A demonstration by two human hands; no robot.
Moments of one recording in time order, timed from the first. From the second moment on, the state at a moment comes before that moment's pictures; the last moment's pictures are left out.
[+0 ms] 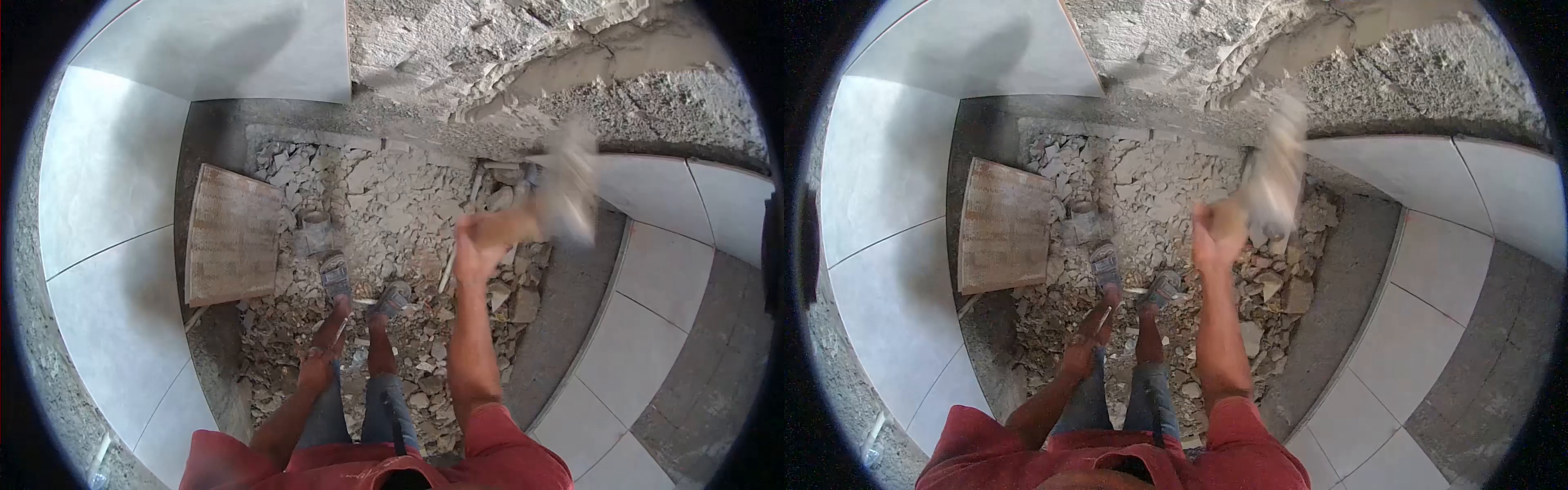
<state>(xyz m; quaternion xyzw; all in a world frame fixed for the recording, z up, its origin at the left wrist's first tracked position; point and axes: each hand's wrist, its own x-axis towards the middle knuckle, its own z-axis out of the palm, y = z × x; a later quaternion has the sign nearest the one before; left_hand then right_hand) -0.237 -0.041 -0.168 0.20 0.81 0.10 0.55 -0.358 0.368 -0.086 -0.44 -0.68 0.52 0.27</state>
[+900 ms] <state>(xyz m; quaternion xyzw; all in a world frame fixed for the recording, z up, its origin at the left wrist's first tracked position) -0.241 -0.037 -0.176 0.23 0.82 0.06 0.52 -0.320 0.350 -0.134 -0.50 -0.72 0.47 0.05</state>
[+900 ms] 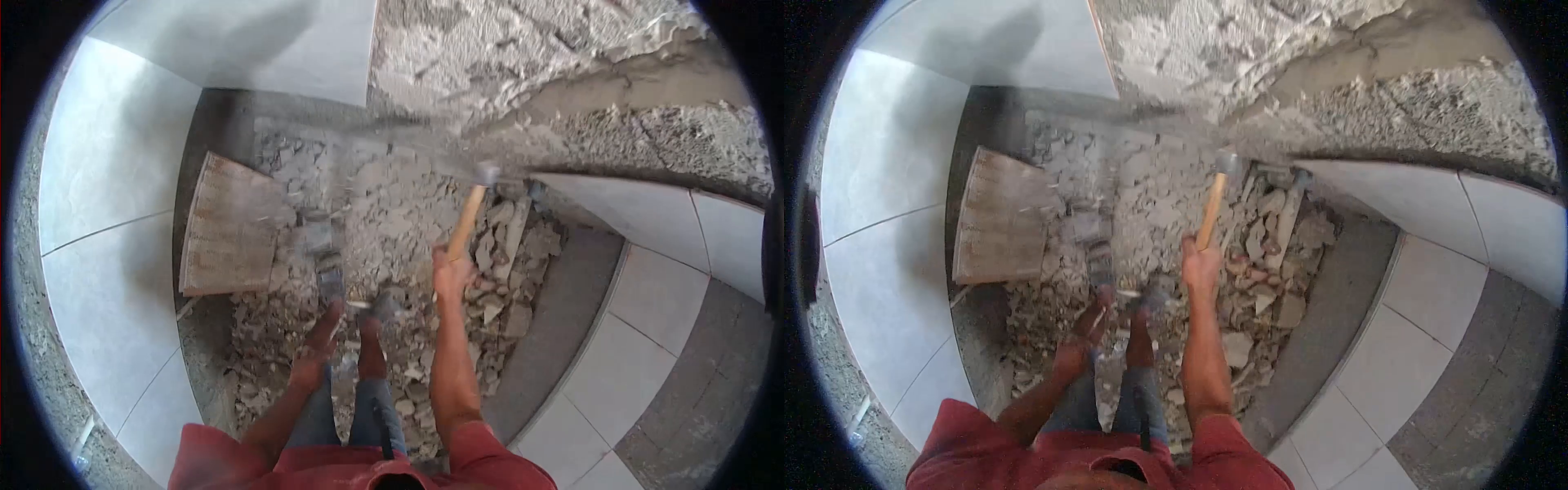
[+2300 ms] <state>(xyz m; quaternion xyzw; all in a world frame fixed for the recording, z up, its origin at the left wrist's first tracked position) -0.248 -0.033 -0.178 0.25 0.83 0.04 0.49 -0.355 0.375 -0.172 -0.52 -0.63 0.57 0.04</state>
